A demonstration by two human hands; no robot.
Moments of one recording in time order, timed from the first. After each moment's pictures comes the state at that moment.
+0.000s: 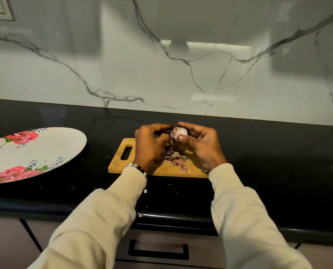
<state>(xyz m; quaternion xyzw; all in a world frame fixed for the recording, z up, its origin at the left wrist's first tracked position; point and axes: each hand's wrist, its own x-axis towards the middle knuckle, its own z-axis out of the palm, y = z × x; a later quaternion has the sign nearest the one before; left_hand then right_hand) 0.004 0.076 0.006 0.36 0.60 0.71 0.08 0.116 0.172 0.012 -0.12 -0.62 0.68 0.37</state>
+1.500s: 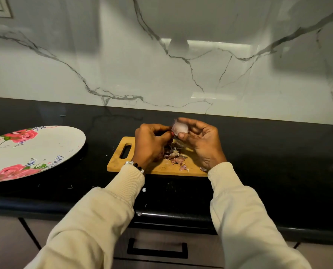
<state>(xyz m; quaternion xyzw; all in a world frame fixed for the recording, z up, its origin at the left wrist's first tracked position) 0.007 0.072 0.009 0.37 0.61 0.69 0.11 0.114 0.173 0.012 -0.10 -0.61 0.68 0.39</state>
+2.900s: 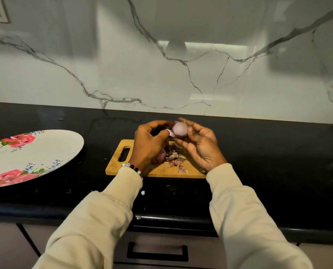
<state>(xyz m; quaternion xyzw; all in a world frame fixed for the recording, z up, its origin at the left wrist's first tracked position) 0.007 0.073 0.013 0.39 0.55 0.73 0.14 0.109 0.178 0.014 -0.06 -0.47 0.81 0.36</state>
